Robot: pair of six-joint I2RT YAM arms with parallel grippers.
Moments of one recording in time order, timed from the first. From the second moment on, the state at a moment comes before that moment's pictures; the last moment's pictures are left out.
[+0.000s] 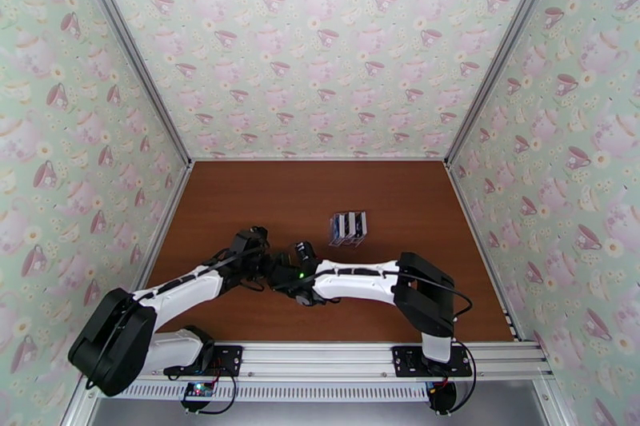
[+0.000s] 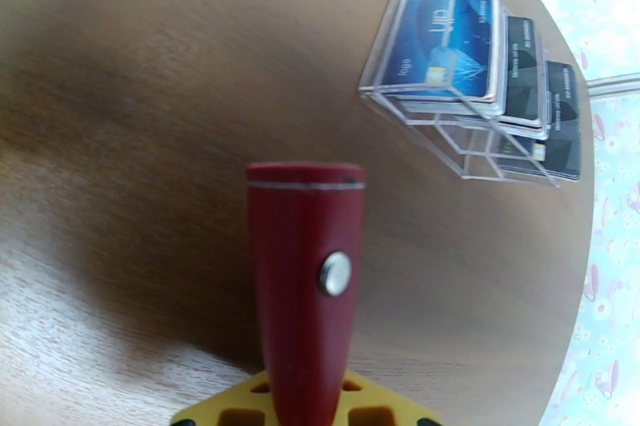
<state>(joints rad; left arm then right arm) -0.46 1.28 0.49 -0.11 0.25 -0.67 1.25 1.90 1.31 -0.98 0.64 0.72</state>
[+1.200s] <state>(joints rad) -0.64 1.49 0.57 0.03 0.37 -0.75 0.89 1.46 0.91 -0.54 0.21 0.59</state>
